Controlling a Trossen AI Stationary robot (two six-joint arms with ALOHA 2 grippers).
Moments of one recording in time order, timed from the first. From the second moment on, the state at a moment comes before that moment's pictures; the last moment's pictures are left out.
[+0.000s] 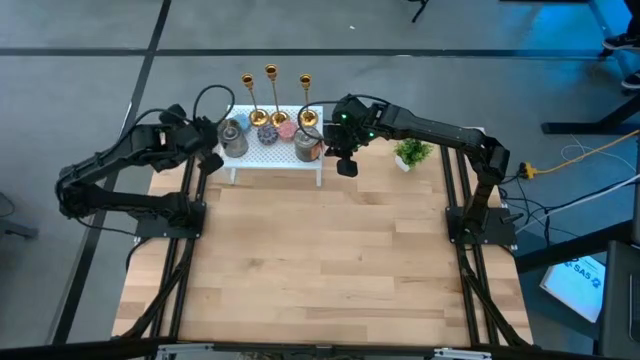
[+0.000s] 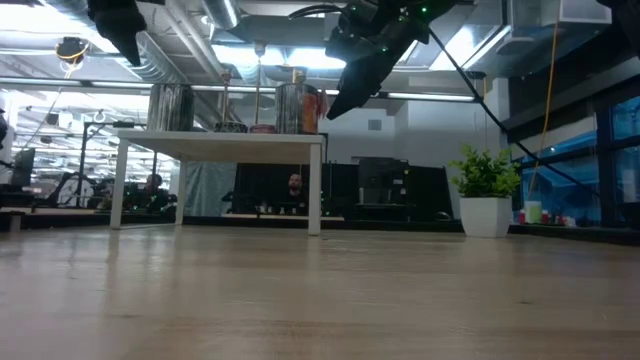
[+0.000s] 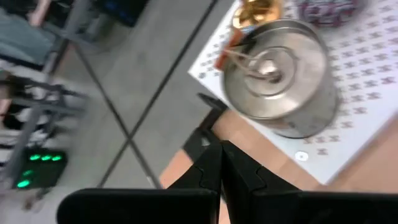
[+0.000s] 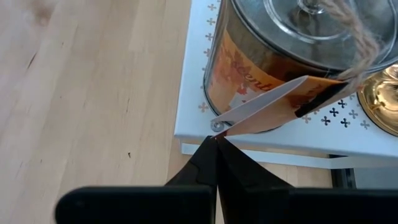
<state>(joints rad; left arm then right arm) 0.39 0.91 1.21 -1.37 -0.75 -0.05 -0.38 1.83 1.65 -0.74 -0.25 -0.43</state>
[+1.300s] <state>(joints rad) 0.92 0.58 0.67 -0.64 -0.13 0.25 -0.38 1.83 1.65 -0.74 -0.26 -0.43</state>
